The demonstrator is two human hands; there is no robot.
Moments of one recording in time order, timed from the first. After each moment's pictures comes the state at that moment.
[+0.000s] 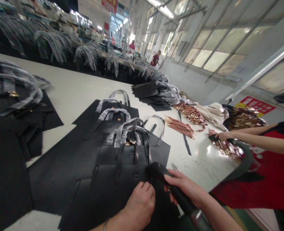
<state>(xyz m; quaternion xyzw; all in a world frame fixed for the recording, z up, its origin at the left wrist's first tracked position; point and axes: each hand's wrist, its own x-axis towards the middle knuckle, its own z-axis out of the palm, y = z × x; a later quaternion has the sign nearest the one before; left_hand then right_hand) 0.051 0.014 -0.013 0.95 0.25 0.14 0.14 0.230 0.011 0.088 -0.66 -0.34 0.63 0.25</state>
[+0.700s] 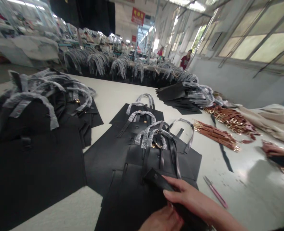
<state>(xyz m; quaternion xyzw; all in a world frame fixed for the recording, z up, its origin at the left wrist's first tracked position) 0.033 -0.016 -0.060 0.93 0.23 0.23 0.19 0.148 0.038 0.089 -0.54 -0.46 0.69 0.17</state>
